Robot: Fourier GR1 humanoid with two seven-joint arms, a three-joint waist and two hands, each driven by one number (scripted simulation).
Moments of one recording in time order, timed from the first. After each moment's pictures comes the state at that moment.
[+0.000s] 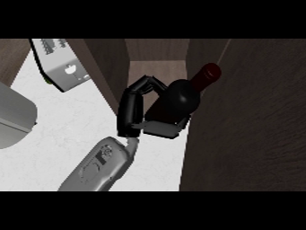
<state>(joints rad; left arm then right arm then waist) -0.52 0.01 -0.49 -1.29 0.28 0.62 -0.25 -0.05 -0.06 0.11 -2.49 -0.07 0.08 0.64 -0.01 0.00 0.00</state>
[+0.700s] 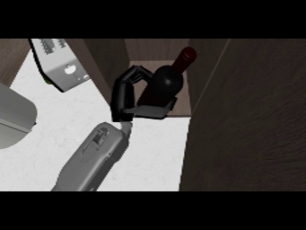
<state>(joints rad) -0.60 0.00 -0.36 -1.07 0.33 0.56 -0.41 -0.06 -0.07 0.10 -2.49 -0.06 0.09 0.64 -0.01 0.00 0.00</state>
